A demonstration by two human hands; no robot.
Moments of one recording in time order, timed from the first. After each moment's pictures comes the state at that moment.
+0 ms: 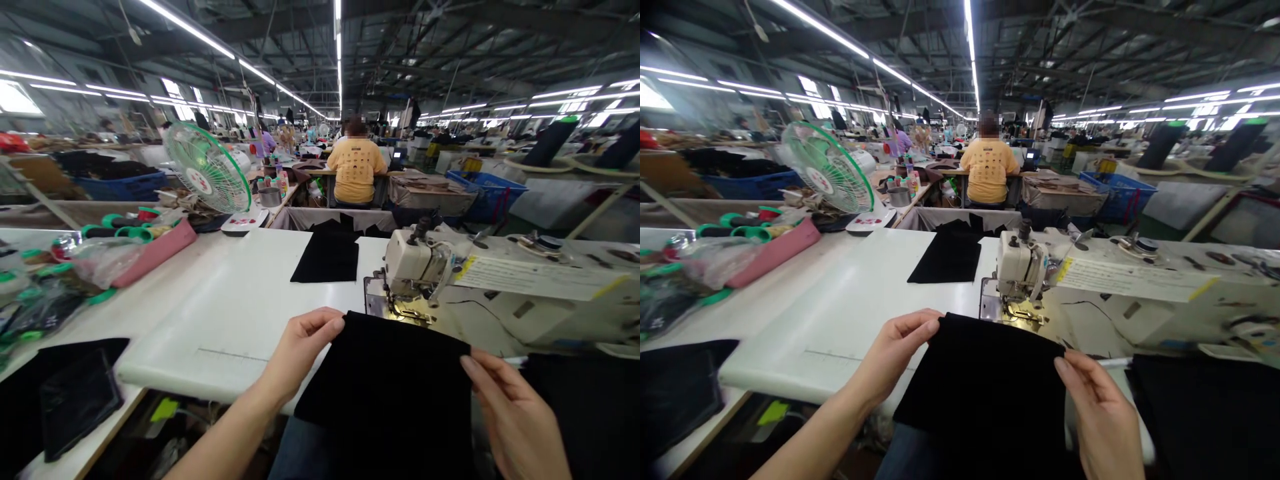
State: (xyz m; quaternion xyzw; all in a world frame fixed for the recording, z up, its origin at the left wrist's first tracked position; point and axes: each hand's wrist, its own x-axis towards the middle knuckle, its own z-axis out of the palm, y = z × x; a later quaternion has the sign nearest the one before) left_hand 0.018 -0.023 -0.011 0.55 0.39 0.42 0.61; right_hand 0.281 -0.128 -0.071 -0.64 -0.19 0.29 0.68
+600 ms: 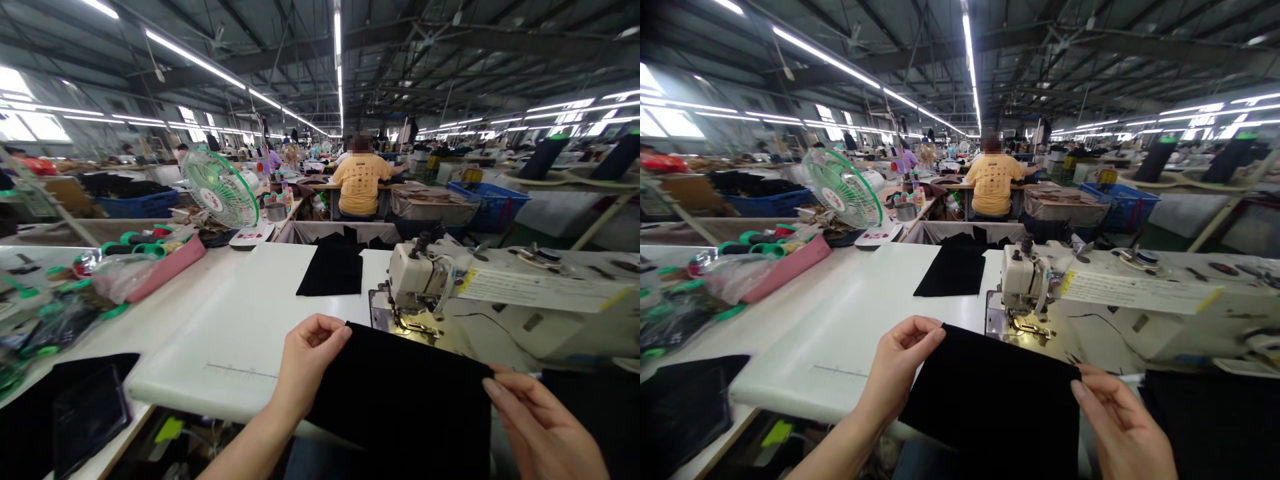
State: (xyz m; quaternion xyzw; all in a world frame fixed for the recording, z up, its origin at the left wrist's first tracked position) left_hand 0.029 -0.028 -0.004 0.47 0.43 0.53 0.56; right_hand 0.274 -0.131 -0.035 -0.64 -0.19 0.31 0.68
